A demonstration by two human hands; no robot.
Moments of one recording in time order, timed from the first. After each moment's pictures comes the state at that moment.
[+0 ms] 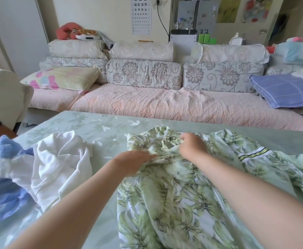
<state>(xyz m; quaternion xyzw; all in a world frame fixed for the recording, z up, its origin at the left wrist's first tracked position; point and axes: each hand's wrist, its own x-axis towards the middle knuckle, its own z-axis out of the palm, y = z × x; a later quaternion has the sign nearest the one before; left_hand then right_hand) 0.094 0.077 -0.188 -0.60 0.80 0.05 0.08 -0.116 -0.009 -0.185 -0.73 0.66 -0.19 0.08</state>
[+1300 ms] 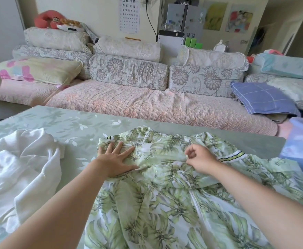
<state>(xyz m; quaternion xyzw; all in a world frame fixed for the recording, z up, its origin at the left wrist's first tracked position) 0.091 0.037 -0.223 -0.71 0.69 0.08 0.08 -0.218 -0.010 -0.198 -0.71 0.62 -0.22 0.26</state>
